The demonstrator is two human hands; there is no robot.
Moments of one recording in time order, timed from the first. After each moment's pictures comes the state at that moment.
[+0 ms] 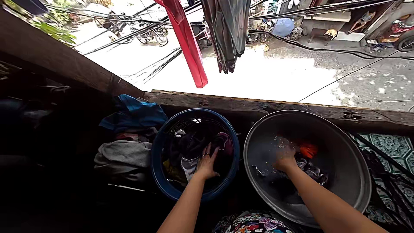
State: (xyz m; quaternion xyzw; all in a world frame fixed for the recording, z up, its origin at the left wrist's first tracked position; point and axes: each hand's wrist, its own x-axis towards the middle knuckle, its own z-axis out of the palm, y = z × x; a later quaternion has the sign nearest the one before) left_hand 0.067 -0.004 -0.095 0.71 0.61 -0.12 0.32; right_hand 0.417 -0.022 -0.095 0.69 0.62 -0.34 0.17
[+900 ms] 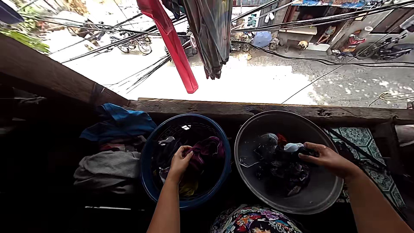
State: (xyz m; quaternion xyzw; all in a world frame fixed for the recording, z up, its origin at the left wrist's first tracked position) left_hand 0.029 0.015 -0.041 0.49 0.68 0.28 0.47; right_hand 0.532 -0.074 0.021 0.68 0.57 -0.42 -0.20
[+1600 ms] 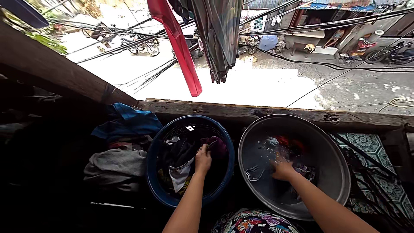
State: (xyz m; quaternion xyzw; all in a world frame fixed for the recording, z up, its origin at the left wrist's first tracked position) left_hand 0.089 0.019 -0.089 0.63 0.70 0.16 0.29; right_hand 0.438 -0.053 -0.096 0.67 0.60 -0.39 0.20
